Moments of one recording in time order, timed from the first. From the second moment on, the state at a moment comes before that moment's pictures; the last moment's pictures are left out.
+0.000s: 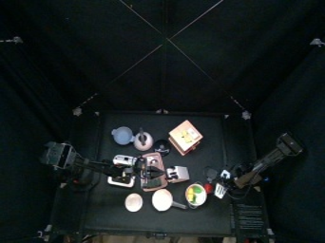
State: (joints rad) left arm -0.13 -0.04 0.82 -0.25 -0.83 0.02; right arm 0.63 -0.68 1.16 -0.37 0.79 1.34
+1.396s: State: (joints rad) left arm -0.13 -0.07 0.86 -0.25 -0.83 0.02; right arm 0.63 -0.50 1.21 -0.46 0.58 1.34
